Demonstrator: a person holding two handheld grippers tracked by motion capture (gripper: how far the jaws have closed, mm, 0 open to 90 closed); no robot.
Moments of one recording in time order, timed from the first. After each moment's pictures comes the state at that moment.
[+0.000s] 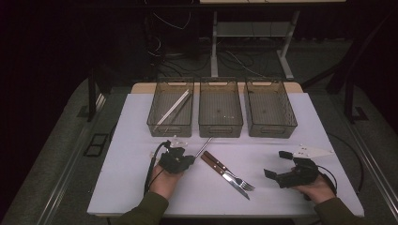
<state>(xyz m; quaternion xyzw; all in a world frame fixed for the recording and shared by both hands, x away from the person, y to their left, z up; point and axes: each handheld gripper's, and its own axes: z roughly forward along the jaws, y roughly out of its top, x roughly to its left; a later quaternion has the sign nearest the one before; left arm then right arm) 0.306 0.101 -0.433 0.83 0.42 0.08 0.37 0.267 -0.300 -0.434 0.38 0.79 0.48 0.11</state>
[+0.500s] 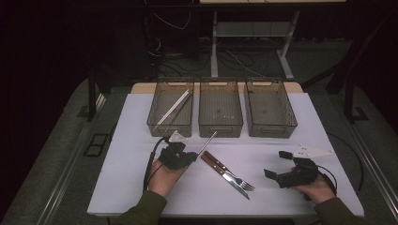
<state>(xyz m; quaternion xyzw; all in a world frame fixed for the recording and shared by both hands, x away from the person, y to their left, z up) 0.310 0.099 -0.412 0.83 0.40 0.06 0.39 0.267 -0.300 -0.434 0.38 0.79 0.48 0.11</state>
